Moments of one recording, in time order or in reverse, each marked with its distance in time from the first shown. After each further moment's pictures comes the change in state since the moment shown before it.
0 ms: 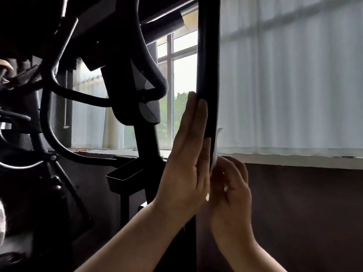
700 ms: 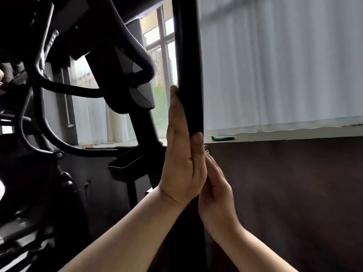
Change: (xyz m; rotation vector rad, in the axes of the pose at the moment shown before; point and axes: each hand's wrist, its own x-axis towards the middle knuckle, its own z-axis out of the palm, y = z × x) left_hand -0.025 -0.021 0.020 0.008 0.034 0.041; right_hand -0.040 0.063 0.005 0.183 -0.139 0.174
